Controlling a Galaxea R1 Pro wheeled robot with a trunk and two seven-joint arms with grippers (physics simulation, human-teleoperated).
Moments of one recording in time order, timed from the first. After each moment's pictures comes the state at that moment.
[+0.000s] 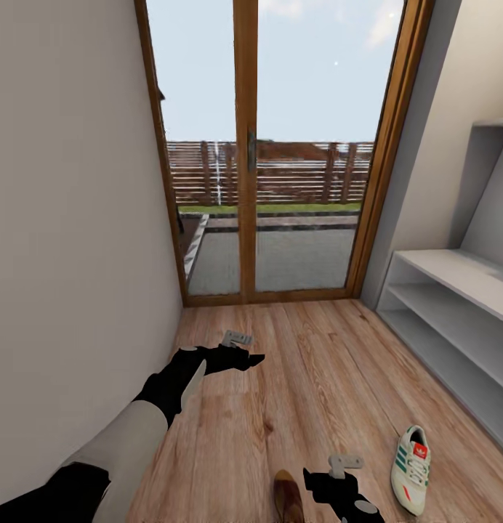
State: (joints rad) left arm -0.85 -0.16 -0.13 -0.57 0.00 0.36 -0.51; right arm -0.24 0.07 0.00 -0.73 -0.03 0.13 0.00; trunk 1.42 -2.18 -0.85
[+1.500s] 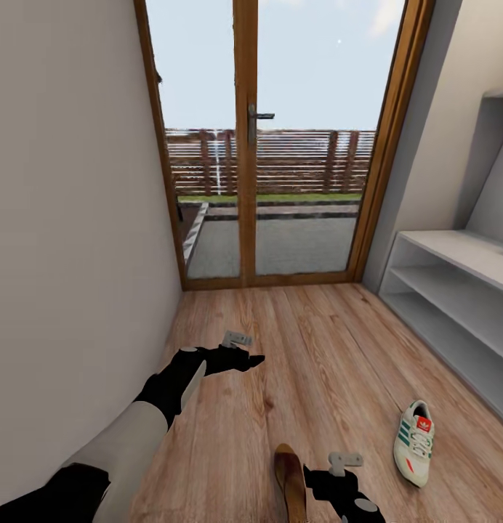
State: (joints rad) left arm -0.85 -0.16 -0.13 -0.57 0.00 0.36 -0.51; right arm -0.24 0.07 0.00 -0.74 -0.03 0.13 0.00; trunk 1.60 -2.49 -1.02
